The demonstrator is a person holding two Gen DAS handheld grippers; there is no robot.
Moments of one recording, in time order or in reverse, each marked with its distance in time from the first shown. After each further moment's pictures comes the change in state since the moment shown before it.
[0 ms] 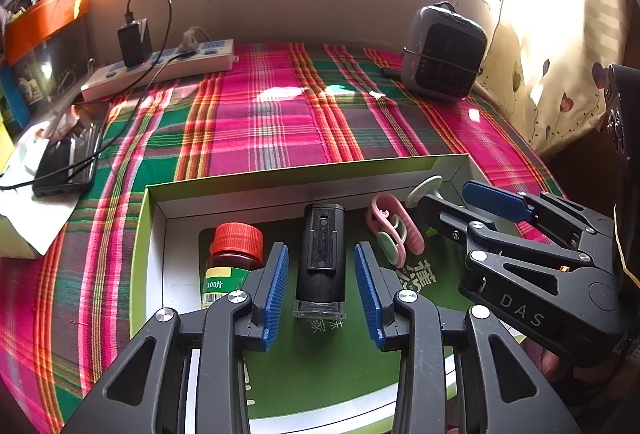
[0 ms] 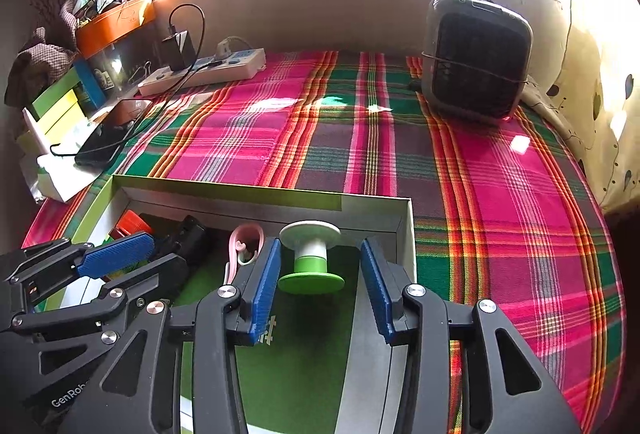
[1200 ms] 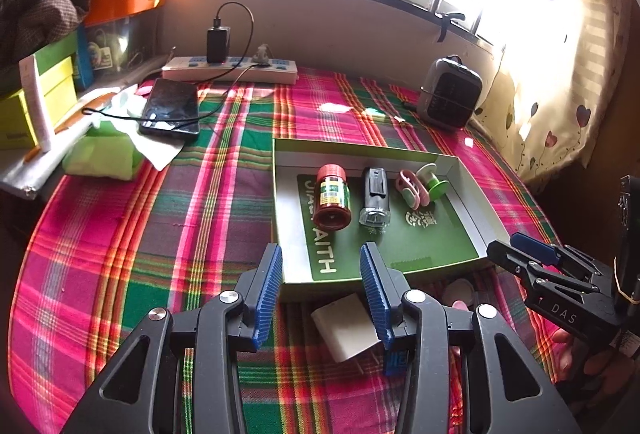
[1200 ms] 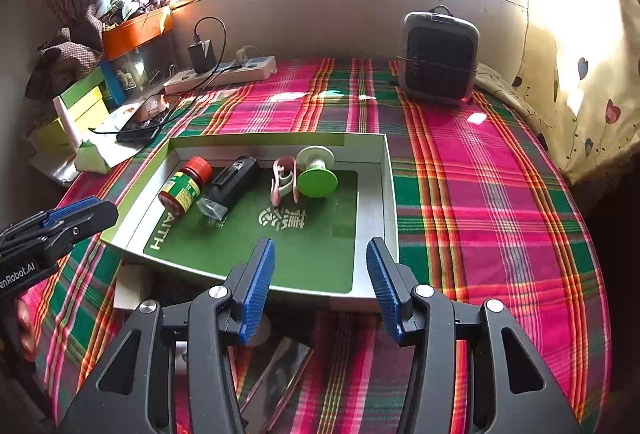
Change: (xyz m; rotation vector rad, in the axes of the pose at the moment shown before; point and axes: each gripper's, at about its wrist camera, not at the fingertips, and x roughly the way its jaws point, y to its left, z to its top) left arm -0.104 0.056 -0.071 -0.128 -0.108 0.002; right arm -0.084 0.020 -0.066 0.028 -0.040 -0.024
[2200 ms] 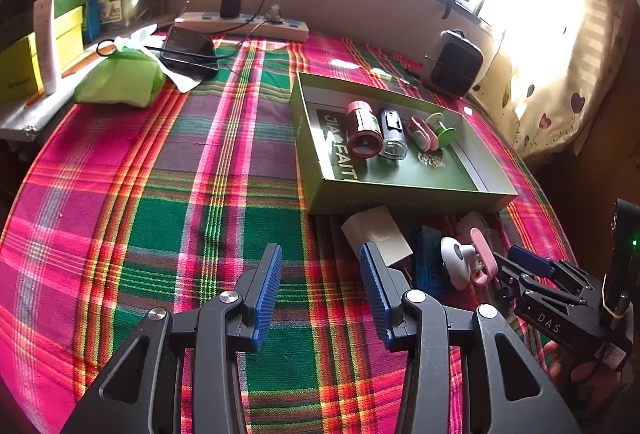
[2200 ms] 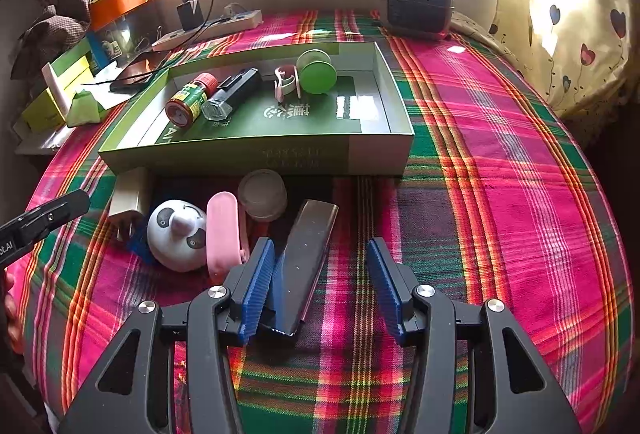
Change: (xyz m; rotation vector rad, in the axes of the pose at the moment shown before) left arm -0.004 0.025 -0.043 -0.033 0.085 -0.053; right arm -0.004 0.021 -0.063 0.045 0.093 -0.082
